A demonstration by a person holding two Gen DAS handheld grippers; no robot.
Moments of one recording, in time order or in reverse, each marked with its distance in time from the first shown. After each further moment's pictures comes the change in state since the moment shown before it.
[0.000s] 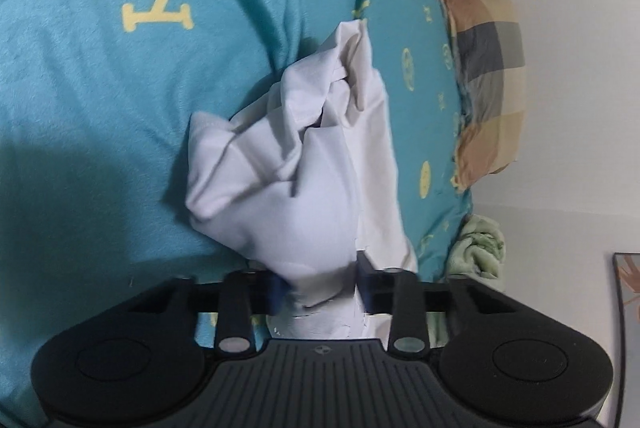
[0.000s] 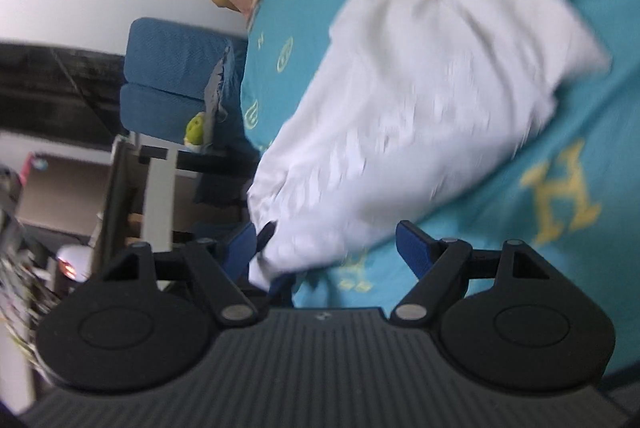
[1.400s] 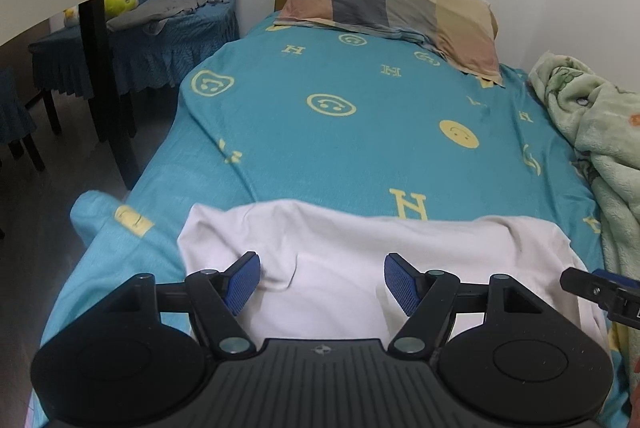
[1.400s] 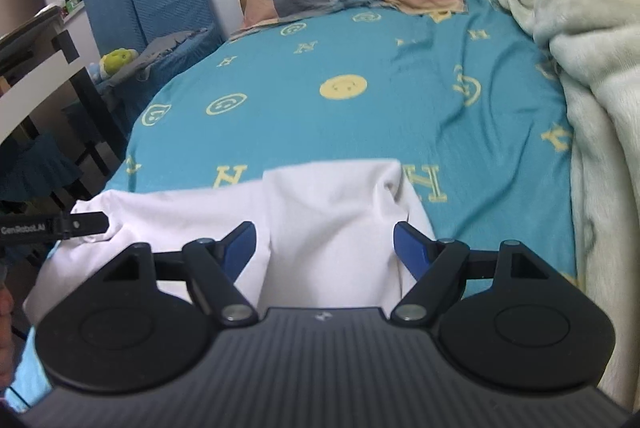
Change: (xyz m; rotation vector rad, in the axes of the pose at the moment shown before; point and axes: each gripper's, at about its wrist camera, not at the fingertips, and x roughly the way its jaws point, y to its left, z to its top) left arm 0.066 -0.114 -0.026 1.071 -0.222 0.461; right arm 0.038 0.044 0.084 -0.872 -0.227 -0.433
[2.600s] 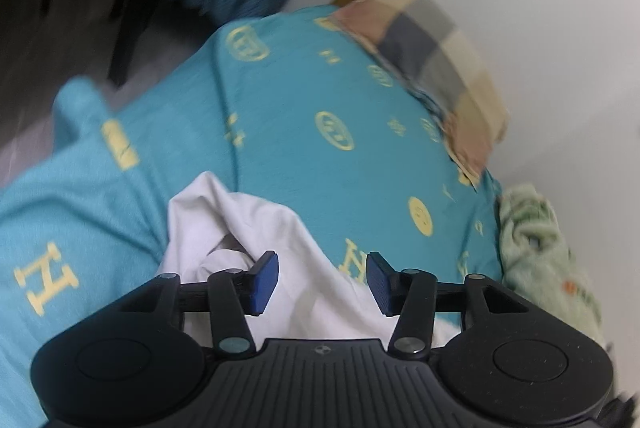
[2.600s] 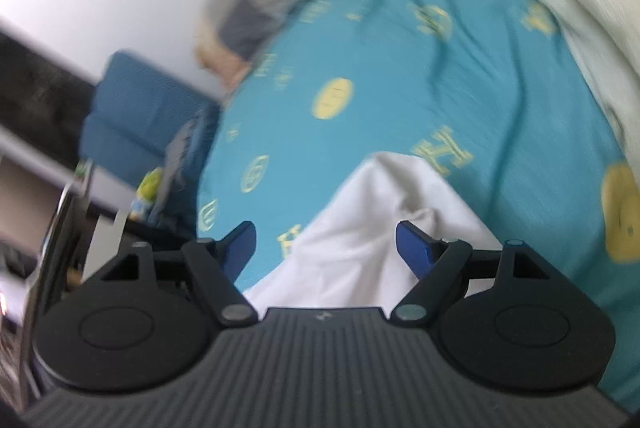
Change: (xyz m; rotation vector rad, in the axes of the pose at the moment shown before) left arm -0.020 0.040 0.028 -0.424 -0.021 -0.207; right arm -0.008 -0.045 0.022 0.523 -0.016 0.195
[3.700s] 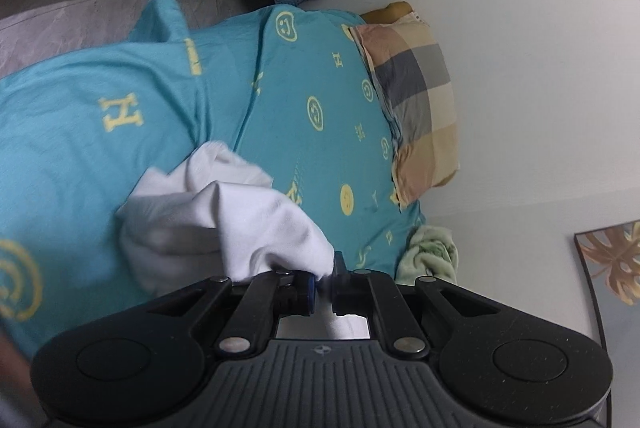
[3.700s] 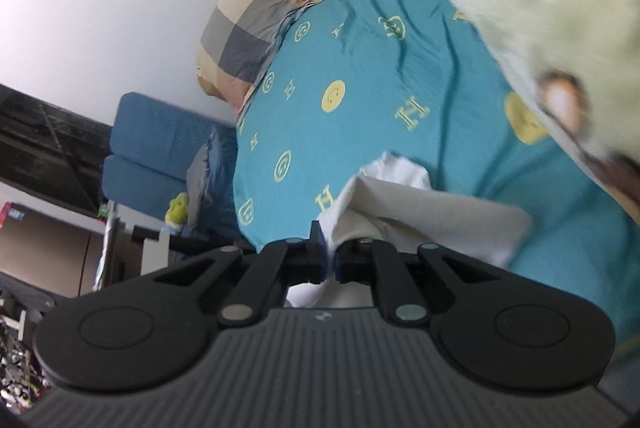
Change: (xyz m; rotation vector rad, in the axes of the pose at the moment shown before) left arm -0.152 0.032 -0.030 -0.542 0.054 -0.188; right arm -0.108 0.022 -0.014 0.283 0.002 -0.015
